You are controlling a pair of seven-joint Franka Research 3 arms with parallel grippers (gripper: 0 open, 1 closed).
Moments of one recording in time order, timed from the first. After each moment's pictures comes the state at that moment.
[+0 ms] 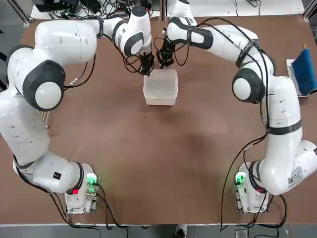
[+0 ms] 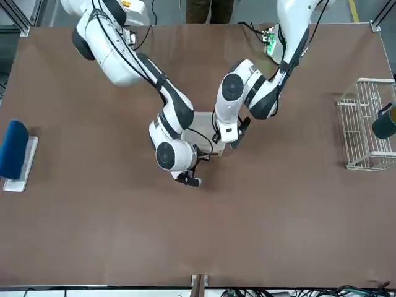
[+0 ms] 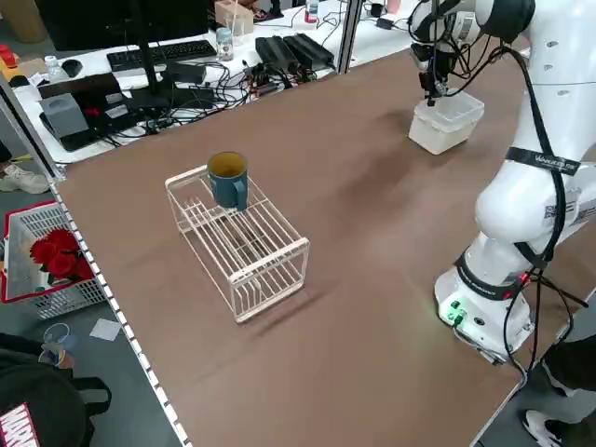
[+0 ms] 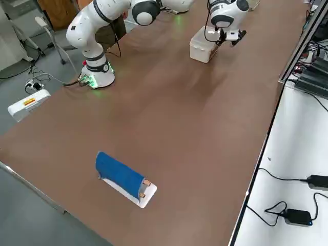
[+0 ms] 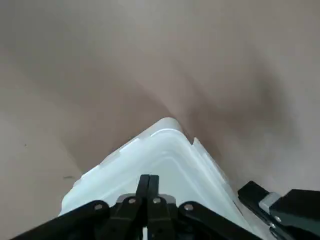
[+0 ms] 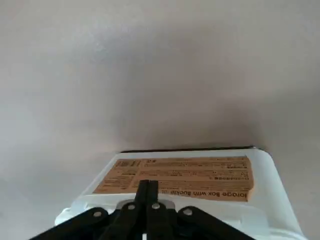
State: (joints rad) left arm -0.31 0.46 -0.45 -1.80 0.15 2.19 -1.73; right arm 0.42 0.97 0.36 -1.10 0.20 2.00 0.76
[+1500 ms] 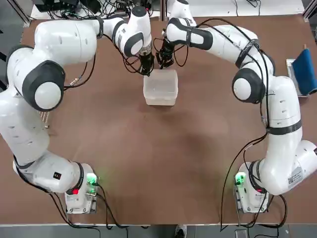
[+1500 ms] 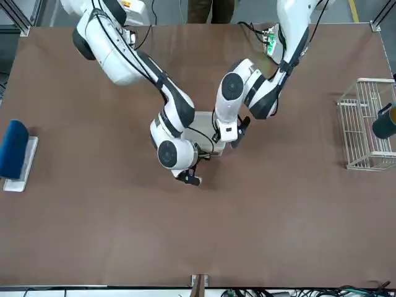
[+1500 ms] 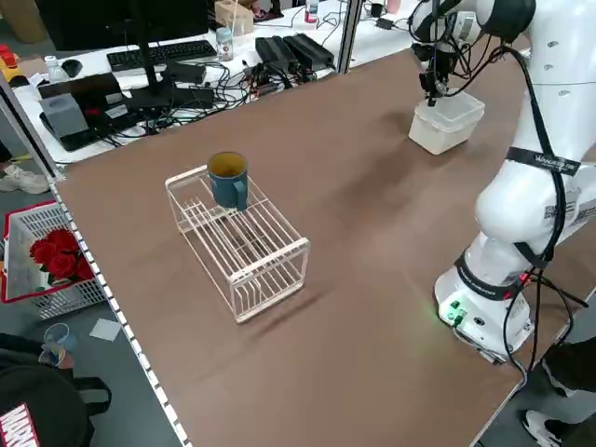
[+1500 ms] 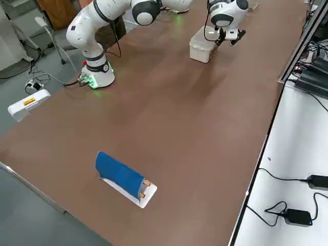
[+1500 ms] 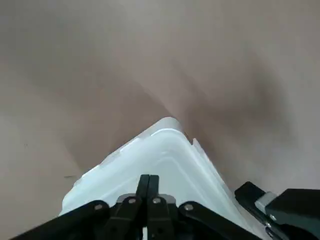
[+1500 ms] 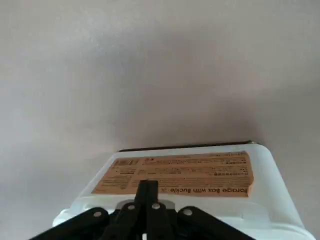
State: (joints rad) left arm -0.31 0.45 -0.46 -1.80 0.15 2.19 -1.73; right arm 0.42 0.97 0.37 -1.10 0.18 1.99 0.80
